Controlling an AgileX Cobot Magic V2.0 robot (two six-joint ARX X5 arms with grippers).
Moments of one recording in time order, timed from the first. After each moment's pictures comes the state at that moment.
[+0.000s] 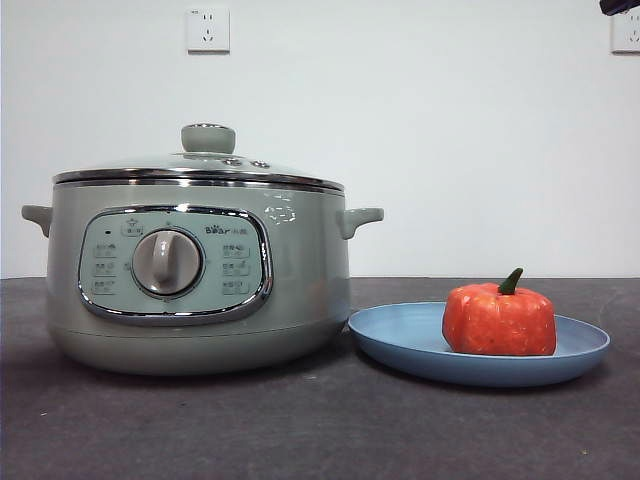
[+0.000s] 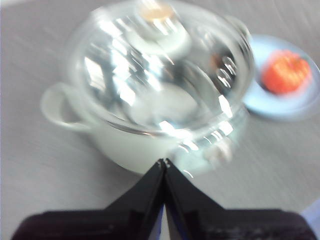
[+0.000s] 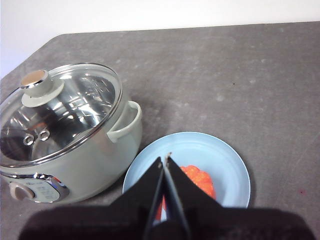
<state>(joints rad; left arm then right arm) -0.50 0.51 0.81 -0.79 -0.07 -0.03 0.52 0.59 0.72 -0.49 0.08 0.21</state>
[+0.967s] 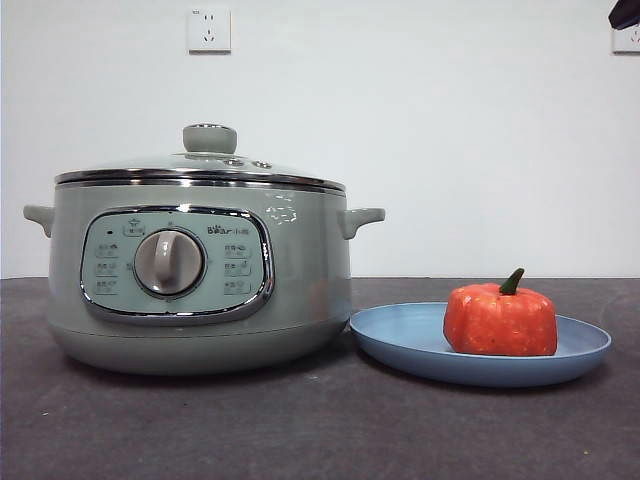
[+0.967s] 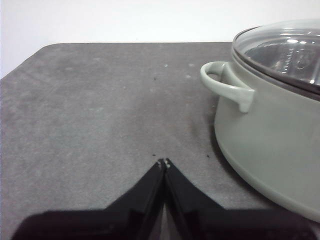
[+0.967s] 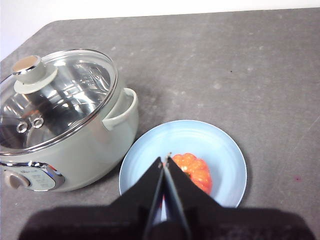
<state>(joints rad) -0.05 0.03 0.05 -0.21 -0.06 -0.03 0.52 0.59 0.72 -0.54 0.08 0.21</state>
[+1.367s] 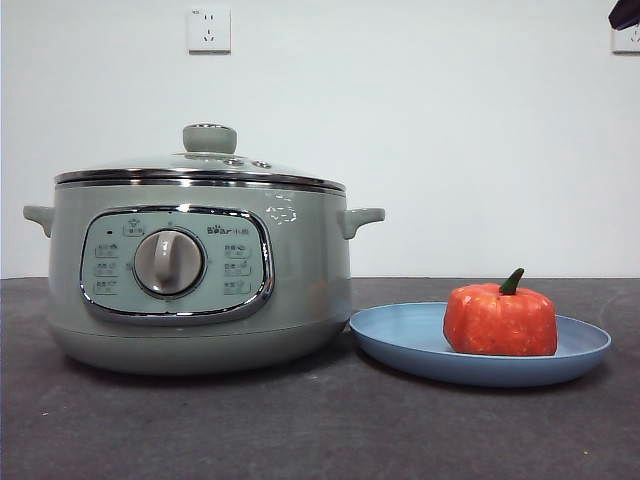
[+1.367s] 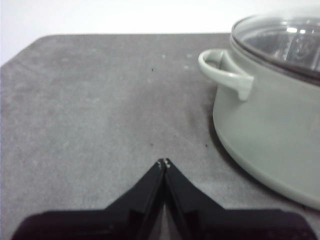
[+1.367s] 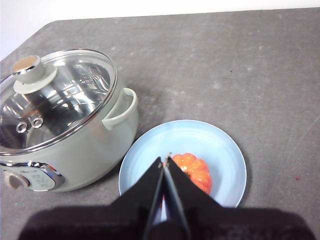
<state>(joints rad) -0.05 0.03 0.04 -0.25 -0.05 -0.03 0.52 0.59 0.72 -0.54 0.08 0.21</state>
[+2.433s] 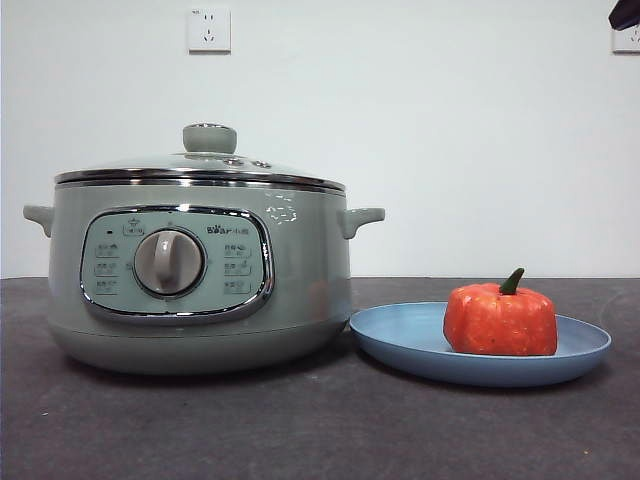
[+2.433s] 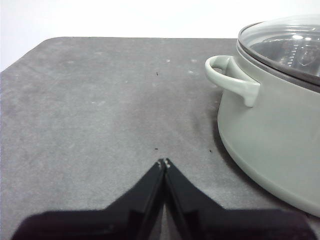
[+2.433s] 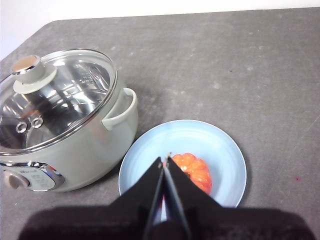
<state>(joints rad) -0.01 0.00 0.04 -0.25 -0.03 -0.04 0.52 0.59 0.72 -0.54 0.08 0.21</state>
